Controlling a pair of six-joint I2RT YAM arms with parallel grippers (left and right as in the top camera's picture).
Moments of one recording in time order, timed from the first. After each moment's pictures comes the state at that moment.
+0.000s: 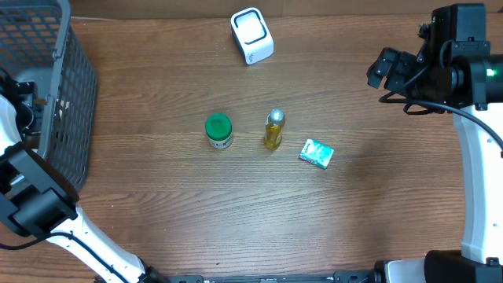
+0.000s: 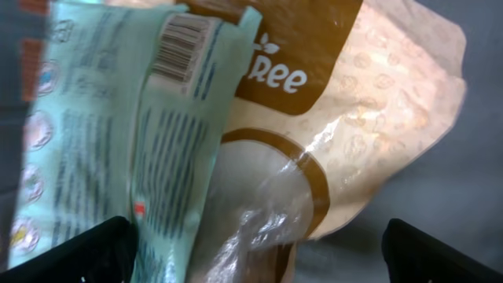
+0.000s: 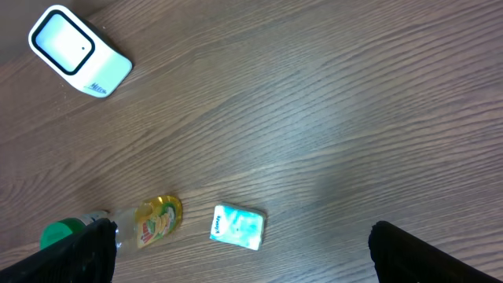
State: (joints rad) left arm 0.65 2.22 1.90 -0.96 -0.09 0.43; right arm 0.01 1.58 1.85 -1.32 -0.04 0.39
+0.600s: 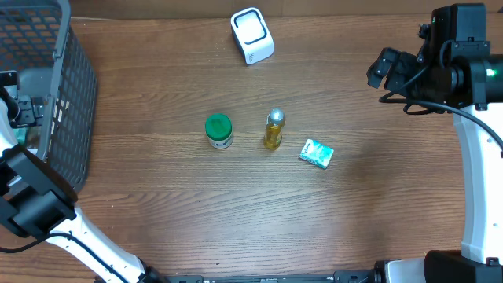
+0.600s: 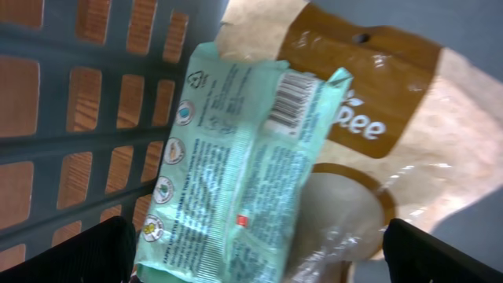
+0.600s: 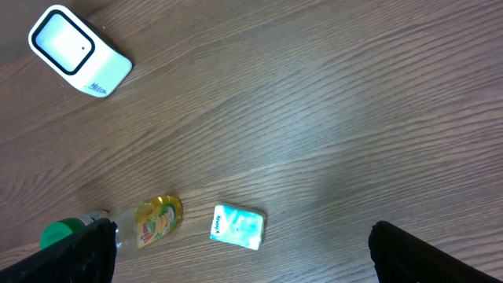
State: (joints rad) left arm 0.67 2.22 1.97 -0.91 -0.17 0.42; right arm 0.01 1.58 1.85 -1.32 -0.04 0.39
